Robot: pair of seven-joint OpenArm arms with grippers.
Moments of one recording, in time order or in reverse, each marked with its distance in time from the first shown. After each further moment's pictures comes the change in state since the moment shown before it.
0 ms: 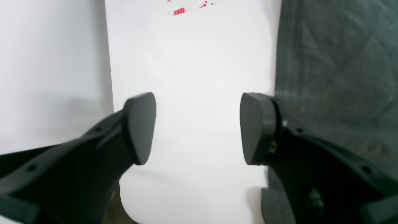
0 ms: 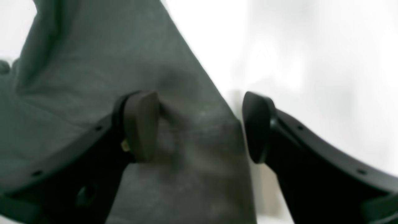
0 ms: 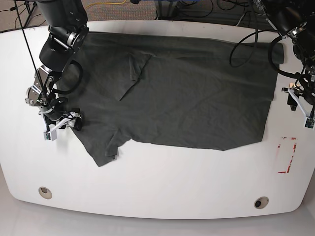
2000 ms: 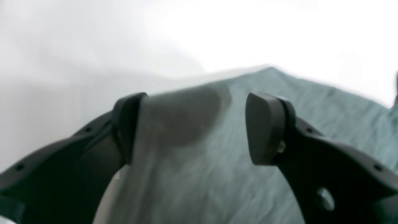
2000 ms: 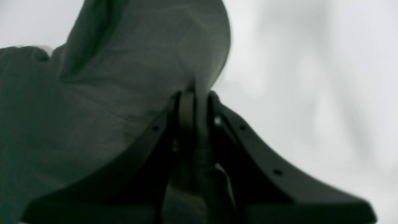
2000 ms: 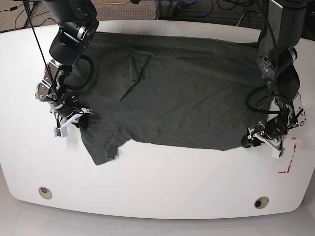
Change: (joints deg) left arm -34.9 0.8 -0.1 -76.3 0.3 0.2 -29.3; right arm -3.3 -4.7 0.0 3.5 1.3 0.4 0.5
